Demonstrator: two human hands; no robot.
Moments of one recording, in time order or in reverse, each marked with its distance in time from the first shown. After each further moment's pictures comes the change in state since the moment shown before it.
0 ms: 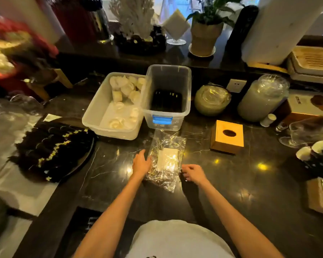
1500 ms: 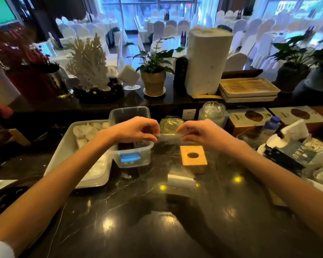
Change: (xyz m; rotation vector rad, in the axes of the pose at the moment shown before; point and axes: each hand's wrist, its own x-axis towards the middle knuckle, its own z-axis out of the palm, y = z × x) left_hand -0.026 0.273 -0.124 0.448 -0.540 1.188; right_hand -0.156 -0.213 -0.174 -0.819 0.170 -0.889
